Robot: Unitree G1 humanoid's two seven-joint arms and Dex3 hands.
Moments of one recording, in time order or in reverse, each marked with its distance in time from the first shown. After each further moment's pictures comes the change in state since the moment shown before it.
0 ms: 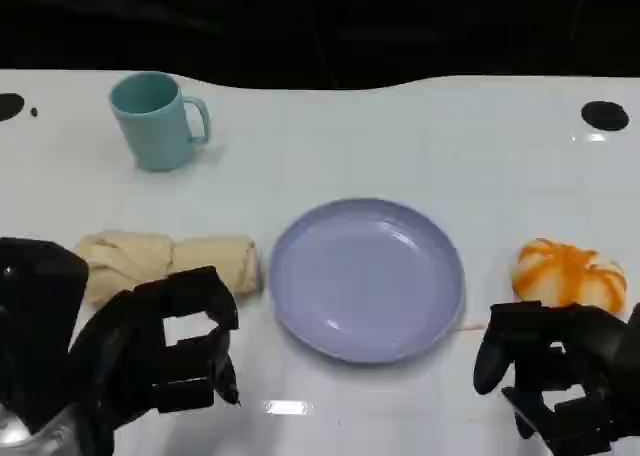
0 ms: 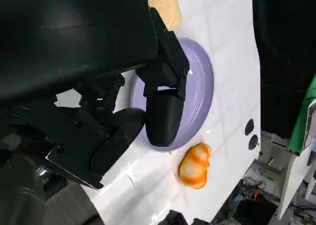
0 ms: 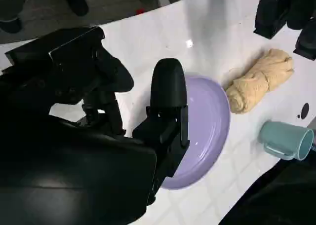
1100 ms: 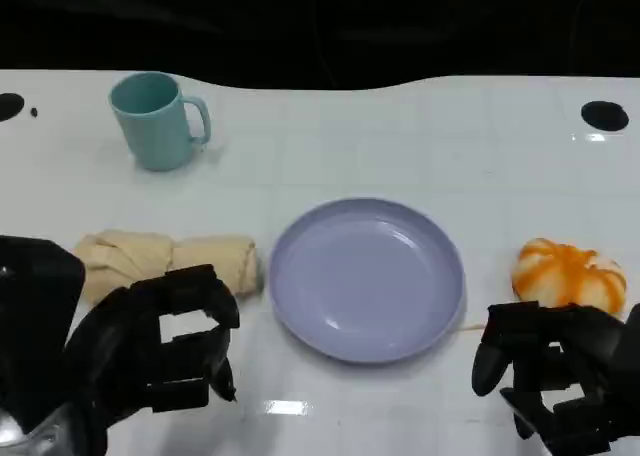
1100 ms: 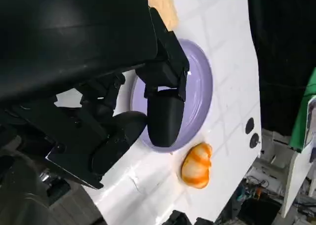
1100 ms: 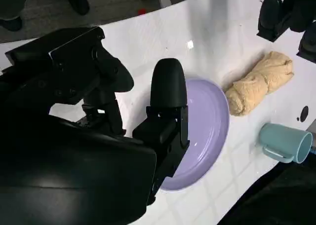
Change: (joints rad) left arm 0.002 0.021 -0.005 -0.010 0.029 -0.038 -0.005; right arm -0.003 -0.003 0.005 -0.004 -0.009 -0.005 0.007
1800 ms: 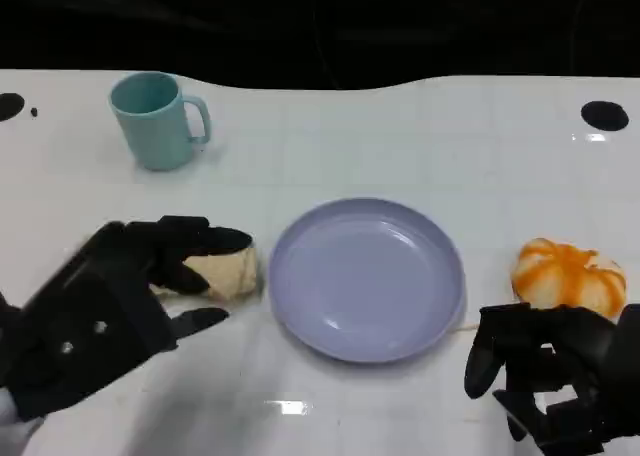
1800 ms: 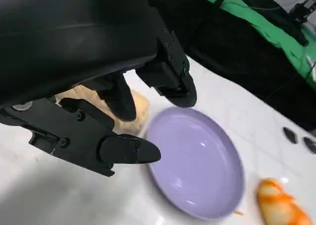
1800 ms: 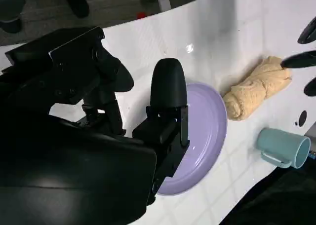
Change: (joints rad) left arm -0.094 0.266 -0.175 0.035 0.595 -0.442 -0.009; right arm -0.007 0.000 0.019 -0.006 0.000 0.011 -0.003
